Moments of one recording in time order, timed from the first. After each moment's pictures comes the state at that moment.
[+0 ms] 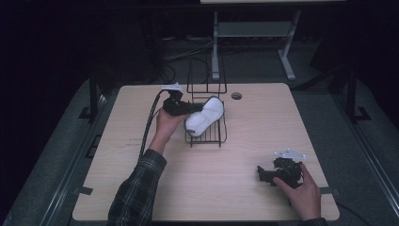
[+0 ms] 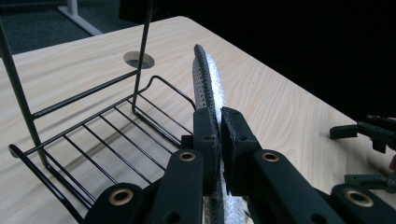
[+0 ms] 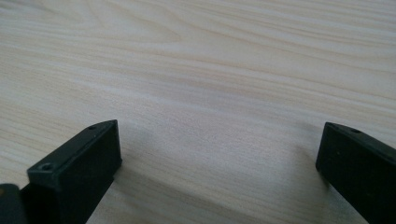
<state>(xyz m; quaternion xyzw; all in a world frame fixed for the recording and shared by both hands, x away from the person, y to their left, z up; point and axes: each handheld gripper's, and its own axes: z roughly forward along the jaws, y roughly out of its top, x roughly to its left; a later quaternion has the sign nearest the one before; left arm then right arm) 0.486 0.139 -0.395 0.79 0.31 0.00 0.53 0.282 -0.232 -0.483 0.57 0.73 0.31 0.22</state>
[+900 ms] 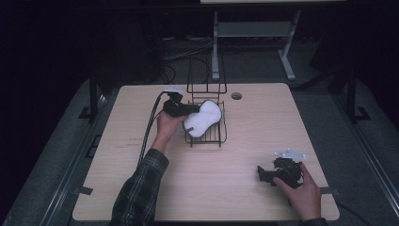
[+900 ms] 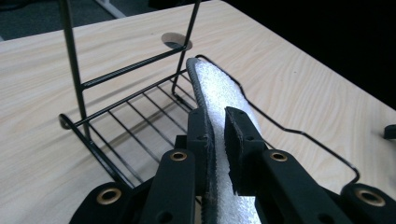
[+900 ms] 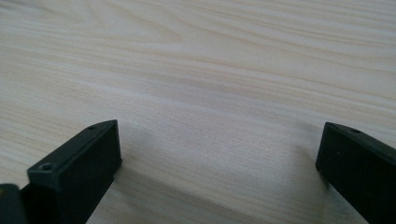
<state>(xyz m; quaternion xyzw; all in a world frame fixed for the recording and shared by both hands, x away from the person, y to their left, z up) 0.500 0.145 -0.418 0.80 0.35 0.03 0.49 0.282 -0.232 -0.483 0.57 0.73 0.31 0.22</state>
